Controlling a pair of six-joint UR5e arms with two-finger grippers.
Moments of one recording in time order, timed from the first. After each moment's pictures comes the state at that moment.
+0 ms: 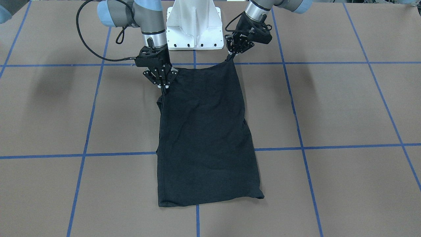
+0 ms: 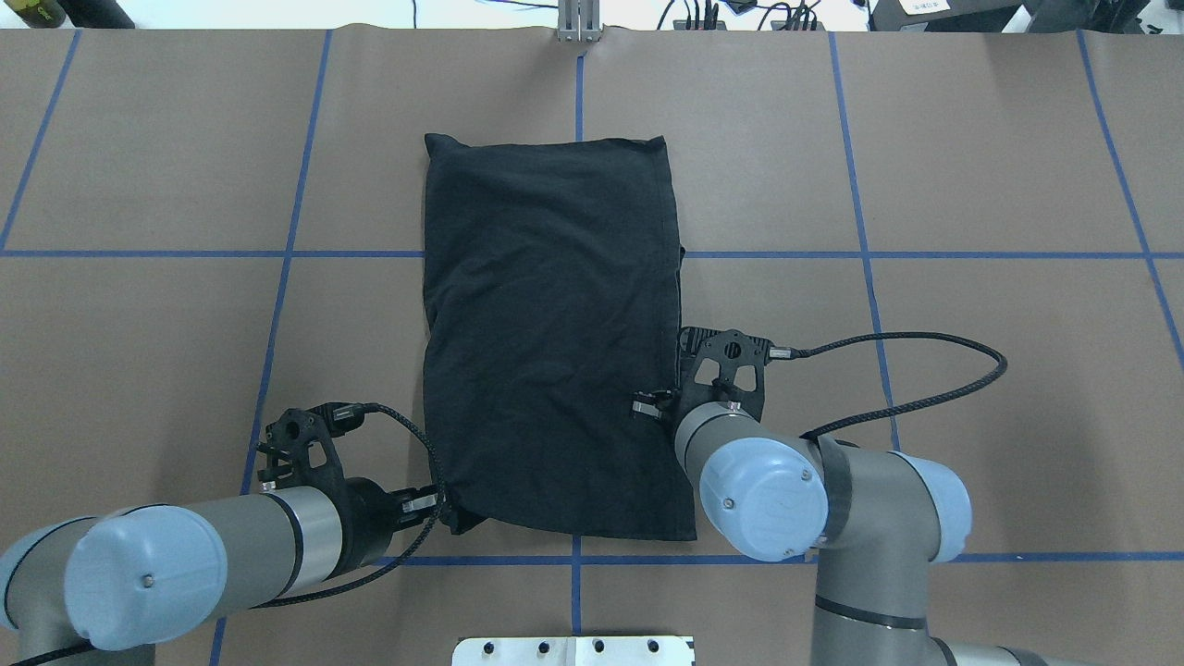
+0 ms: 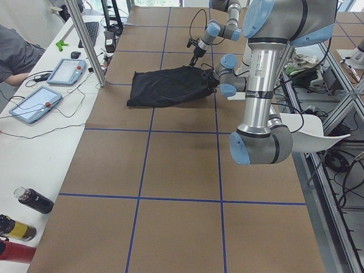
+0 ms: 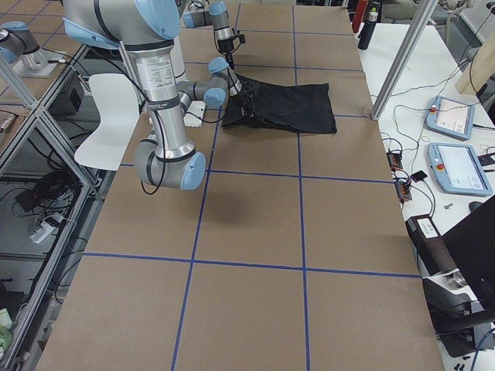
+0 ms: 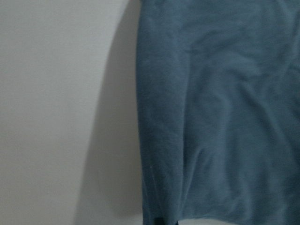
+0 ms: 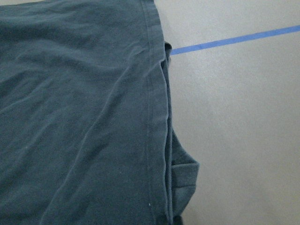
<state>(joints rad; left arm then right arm) -0.17 -1.73 -2.15 -2.06 -1.48 -1.69 0.22 -1.20 1.96 -1.42 1.25 1.55</state>
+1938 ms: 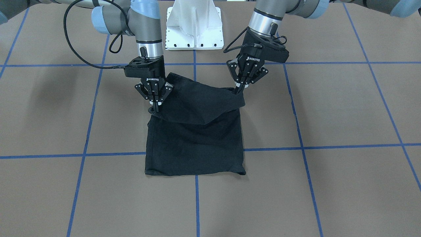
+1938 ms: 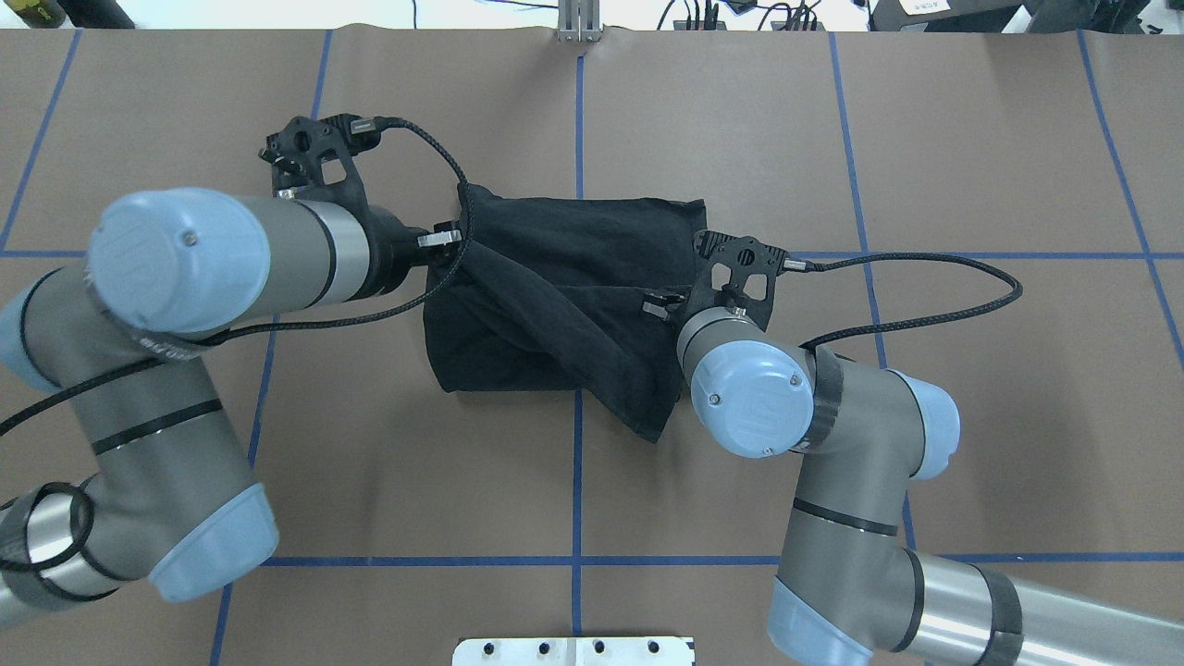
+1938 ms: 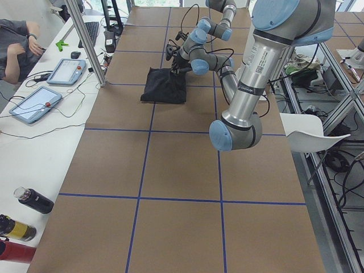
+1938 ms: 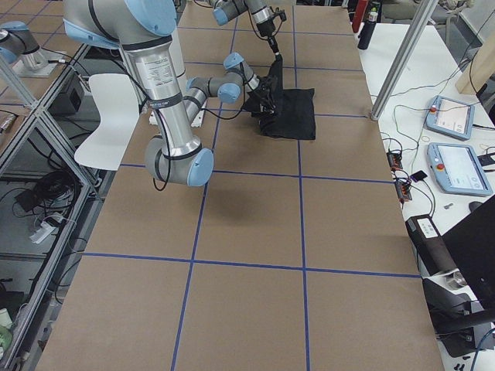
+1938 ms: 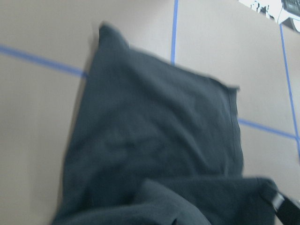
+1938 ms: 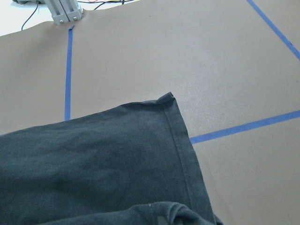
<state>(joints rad) -0.59 -2.08 -1.96 -1.82 -1.58 -1.36 0.39 -1.07 1.82 -1.43 1.21 1.54</state>
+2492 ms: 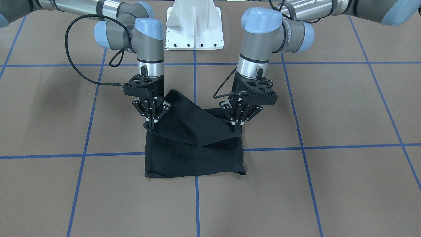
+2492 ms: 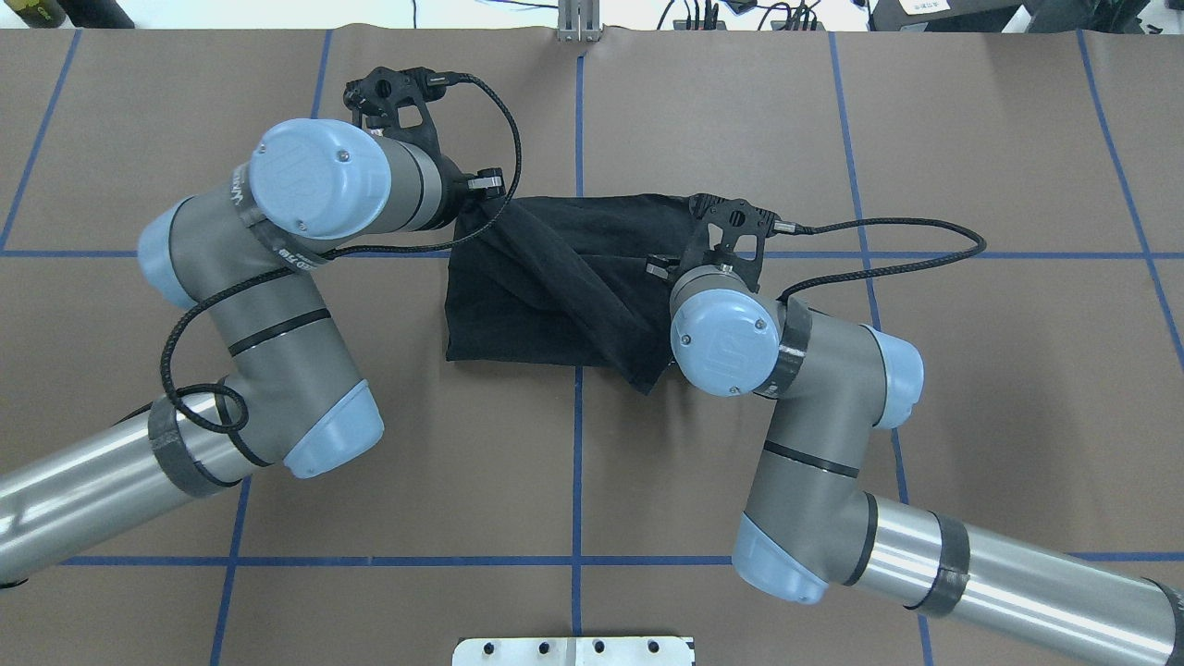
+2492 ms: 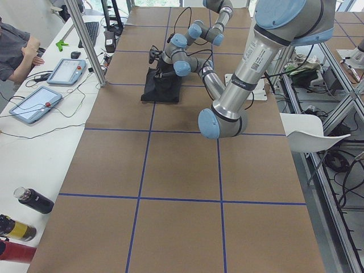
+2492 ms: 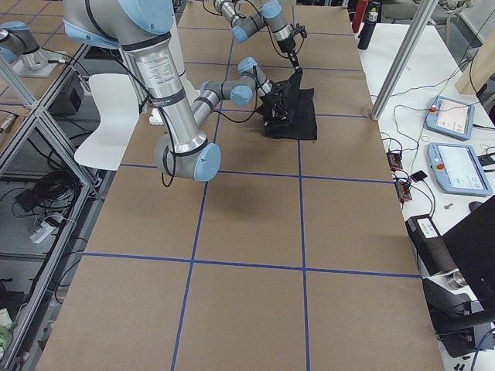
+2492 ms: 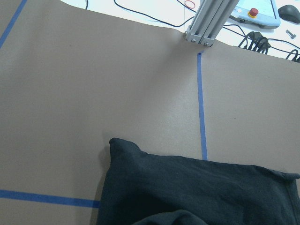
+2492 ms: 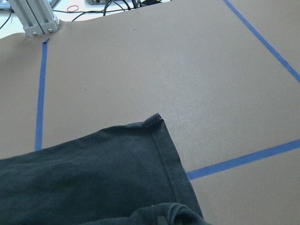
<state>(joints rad) -0.65 -2.24 -1.62 -1.91 -1.57 -1.28 0.45 -0.99 1.66 -1.43 1.22 1.54</state>
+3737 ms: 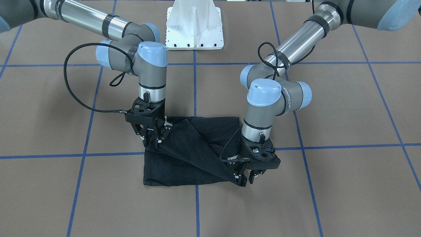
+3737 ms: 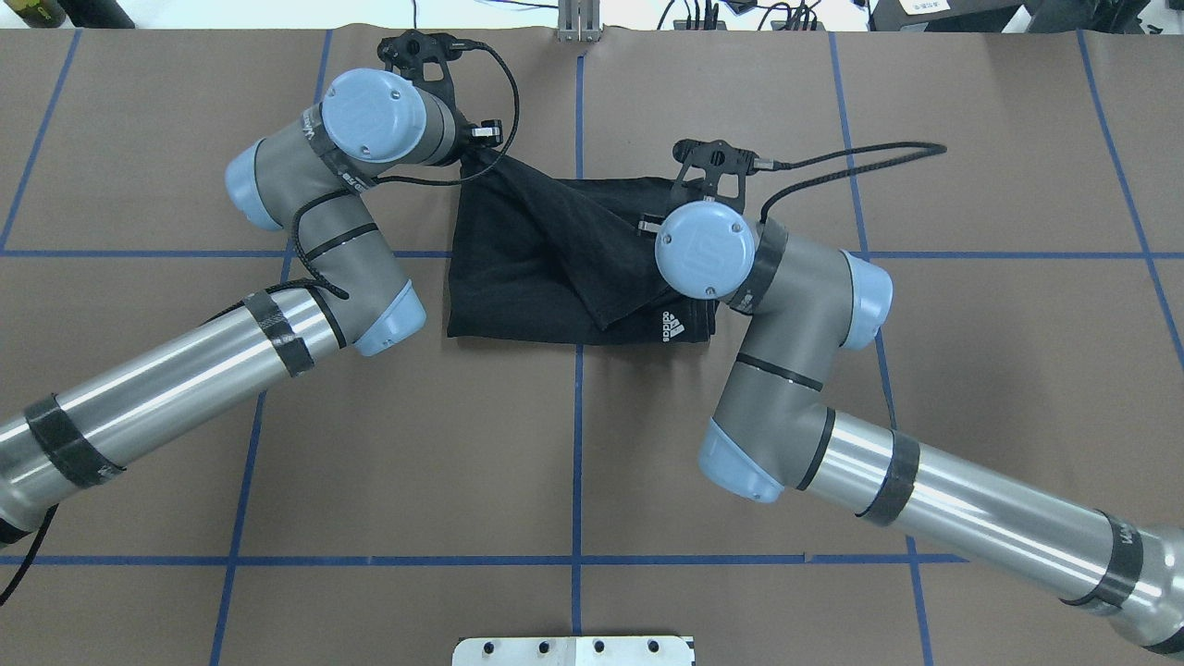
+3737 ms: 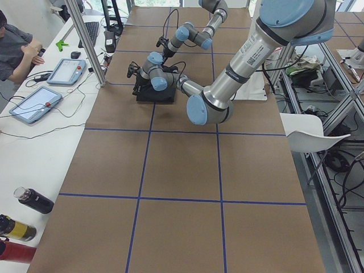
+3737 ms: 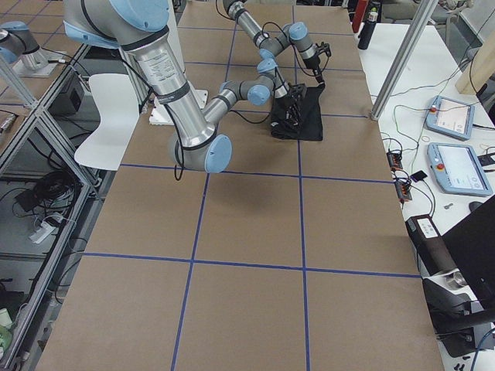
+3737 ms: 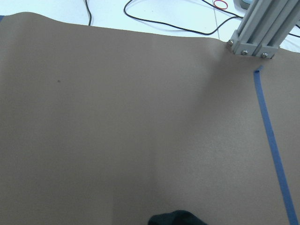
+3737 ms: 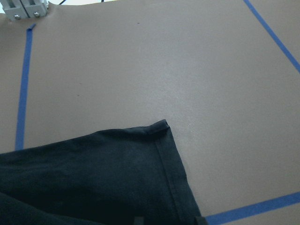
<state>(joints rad) -0.76 -2.39 -1.15 -2.21 -1.64 -1.13 0.57 -0.89 1.53 -1.41 1.42 1.38</state>
